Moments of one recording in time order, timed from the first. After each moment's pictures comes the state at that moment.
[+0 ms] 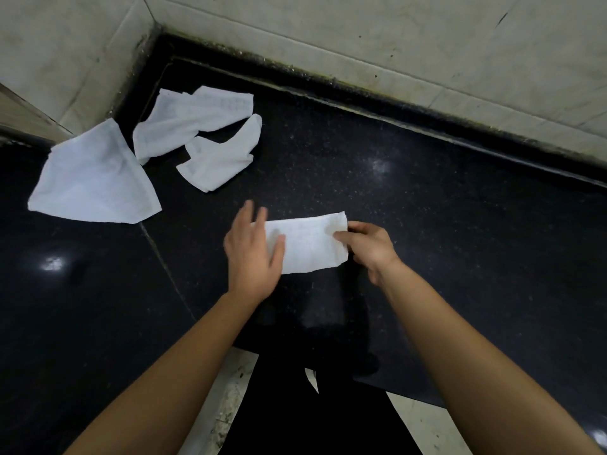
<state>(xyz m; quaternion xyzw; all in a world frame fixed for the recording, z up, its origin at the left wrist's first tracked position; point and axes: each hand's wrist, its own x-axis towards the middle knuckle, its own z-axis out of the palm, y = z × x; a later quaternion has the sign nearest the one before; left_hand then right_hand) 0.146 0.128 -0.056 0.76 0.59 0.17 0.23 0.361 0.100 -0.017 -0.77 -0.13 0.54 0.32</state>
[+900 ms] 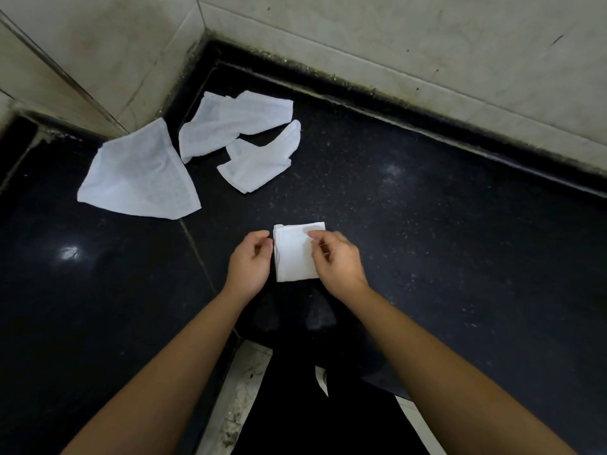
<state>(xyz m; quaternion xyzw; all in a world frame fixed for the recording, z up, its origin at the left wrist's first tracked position) 0.082 0.148 -0.040 0.48 0.68 0.21 0.52 0.255 0.106 -0.034 -0.74 -0.50 0.38 0.24</state>
